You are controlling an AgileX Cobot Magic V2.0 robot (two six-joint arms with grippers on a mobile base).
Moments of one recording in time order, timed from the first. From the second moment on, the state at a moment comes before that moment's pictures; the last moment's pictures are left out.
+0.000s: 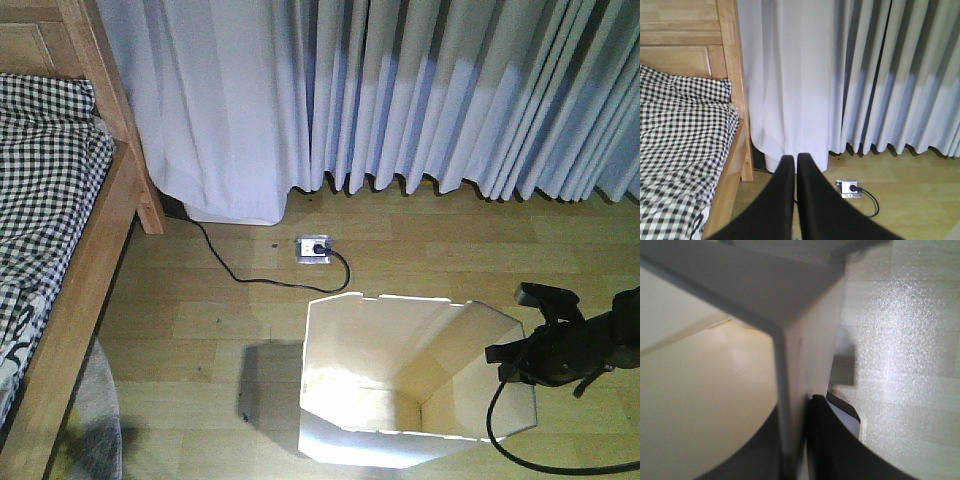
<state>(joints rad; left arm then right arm) 0.00 -0.01 0.03 -0.02 0.27 -0.02 -0.25 2.28 -0.72 1.59 0.37 -1.83</state>
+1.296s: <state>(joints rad) 0.00 -0.01 0.03 -0.02 0.27 -0.02 -0.25 2.28 -0.72 1.59 0.37 -1.83</state>
